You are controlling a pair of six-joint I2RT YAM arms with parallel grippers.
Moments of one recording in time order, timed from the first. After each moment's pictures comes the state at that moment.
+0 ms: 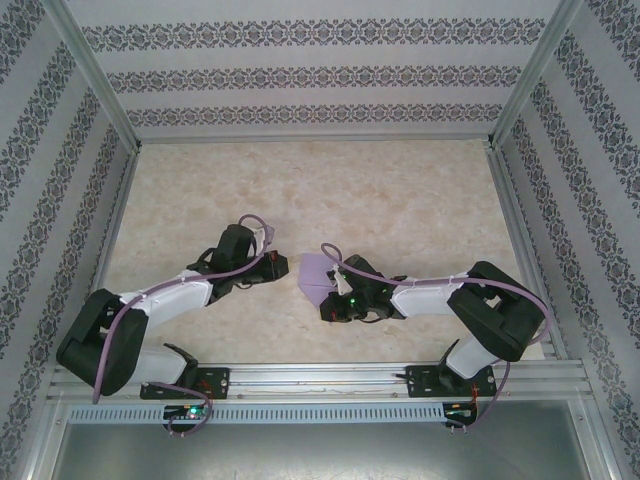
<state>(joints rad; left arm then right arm) -0.46 1.33 0.55 0.06 0.43 -0.67 0.83 1.57 0.53 0.07 -0.47 0.78</state>
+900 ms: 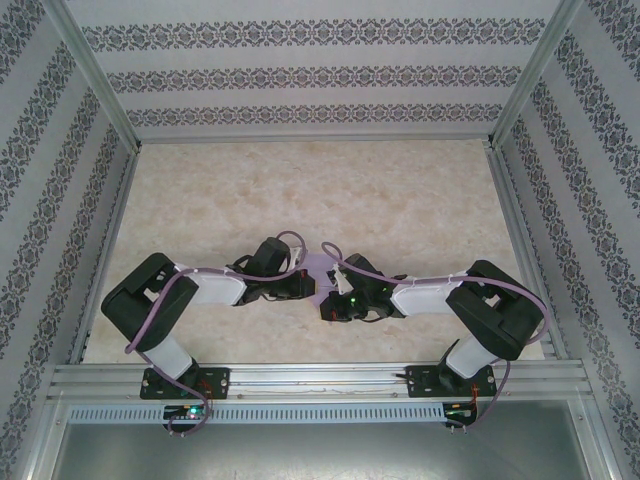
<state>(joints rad) -0.65 1.65 0.61 0.21 0.47 -0.75 0.81 1.58 0.53 0.08 -0.50 0.77</state>
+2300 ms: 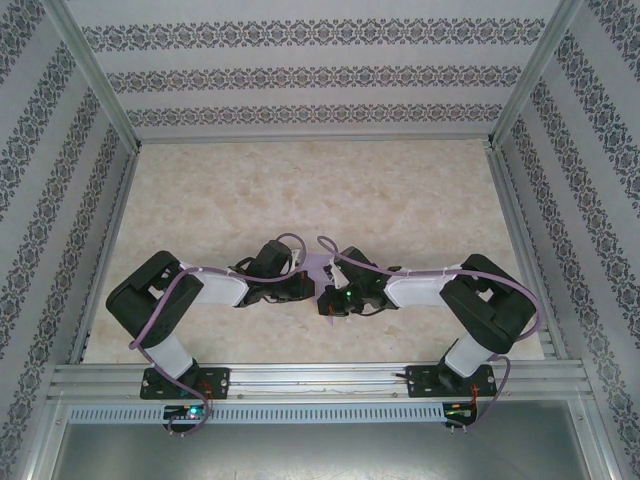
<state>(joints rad) -0.65 1.68 0.60 0.23 0.42 -0.79 0.80 1.62 0.62 -0.01 -0.51 0.76</state>
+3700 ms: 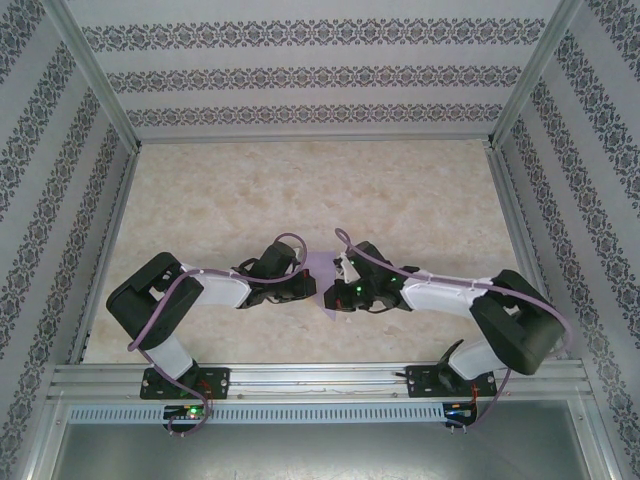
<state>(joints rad) -0.69 1.67 0.61 0.22 0.32 -0.87 0.75 1.47 0.60 -0.06 -0.53 0.78</state>
